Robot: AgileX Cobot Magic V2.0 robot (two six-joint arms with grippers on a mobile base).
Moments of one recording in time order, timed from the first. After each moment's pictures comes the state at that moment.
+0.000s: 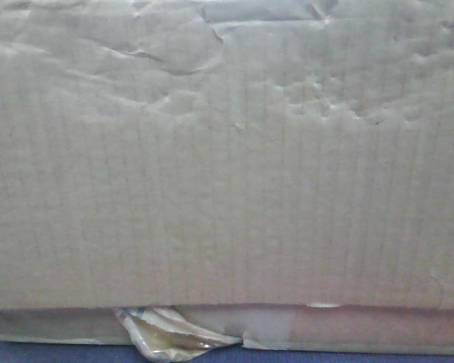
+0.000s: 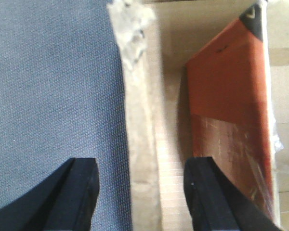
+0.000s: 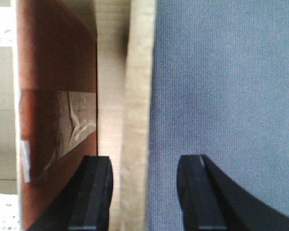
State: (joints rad) left arm -0.48 1.60 -1.53 0.17 1.22 -0.45; right arm 0.32 1.47 -1.35 -0.05 1.23 0.42
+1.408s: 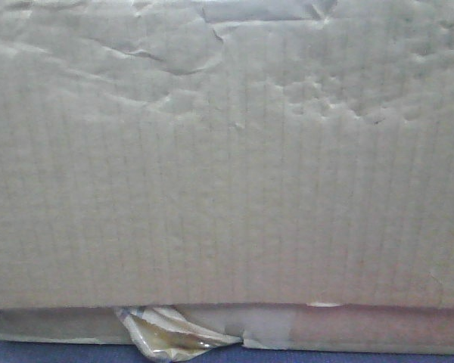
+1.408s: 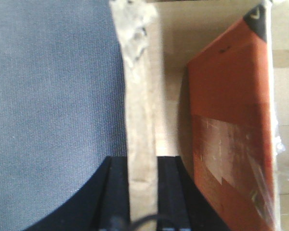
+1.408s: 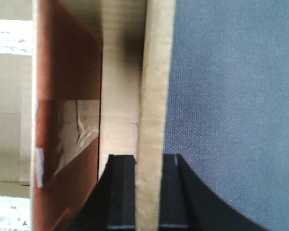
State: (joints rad) left arm -0.48 1.61 -1.53 0.17 1.22 -0.47; right arm 0.32 1.48 -1.39 -0.06 1.23 0.38
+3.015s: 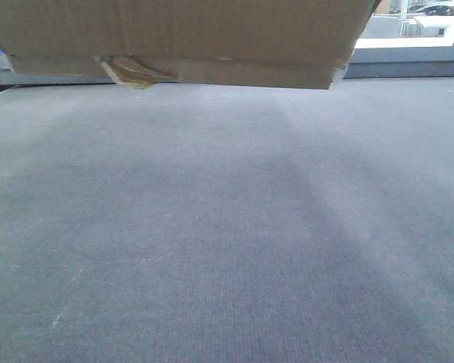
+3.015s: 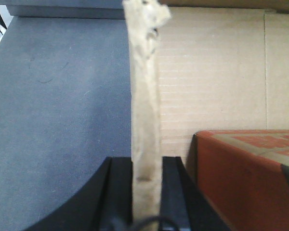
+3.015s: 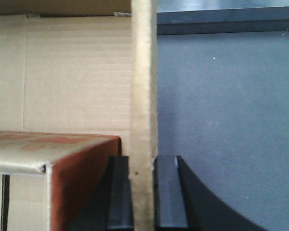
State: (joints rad) left arm -0.42 1.46 -1.81 0.49 1.07 -0.52; right arm 0.37 1.44 -1.60 -0.28 0.74 0.51
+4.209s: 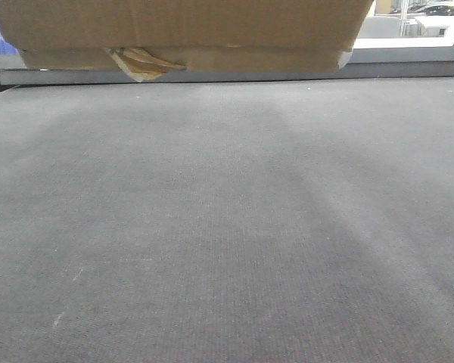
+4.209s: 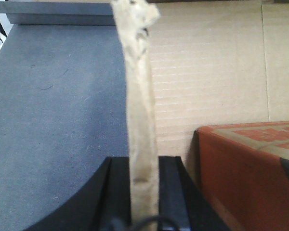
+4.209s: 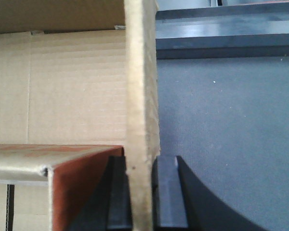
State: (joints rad) left arm -0.42 1.46 -1.81 0.49 1.05 -0.51; right arm 0.37 1.44 -1.60 -0.33 0.67 0.54
